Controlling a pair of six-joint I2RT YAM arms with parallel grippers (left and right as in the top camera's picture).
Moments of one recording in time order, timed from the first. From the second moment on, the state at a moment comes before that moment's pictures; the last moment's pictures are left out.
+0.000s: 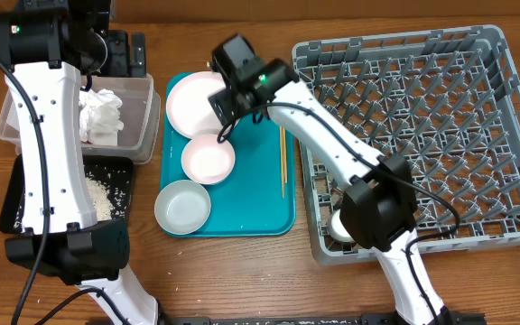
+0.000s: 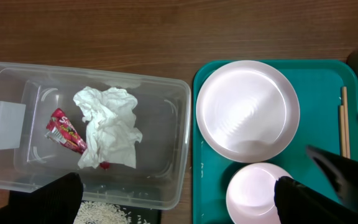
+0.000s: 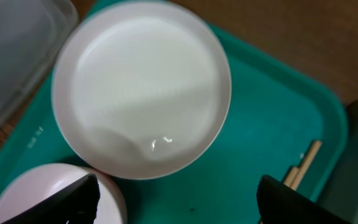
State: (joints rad) left arm 0.08 1.93 2.31 -1.41 0.02 0.06; right arm 0.65 2.35 2.30 -0.98 0.02 0.12
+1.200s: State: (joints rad) left arm 0.08 1.93 2.31 -1.41 0.02 0.06; right arm 0.72 2.31 1.92 -1.00 -0.05 0.13
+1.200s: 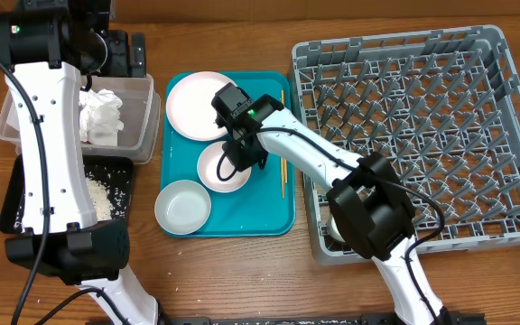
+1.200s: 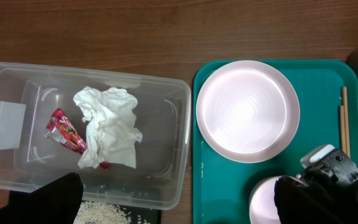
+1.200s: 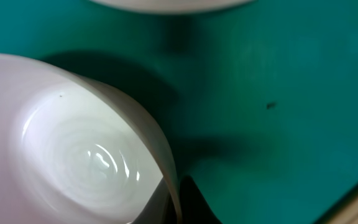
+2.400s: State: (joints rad) left arm 0.08 1.93 2.31 -1.41 0.02 0.06; right arm 0.37 2.24 2.07 -1.04 0.94 0.44
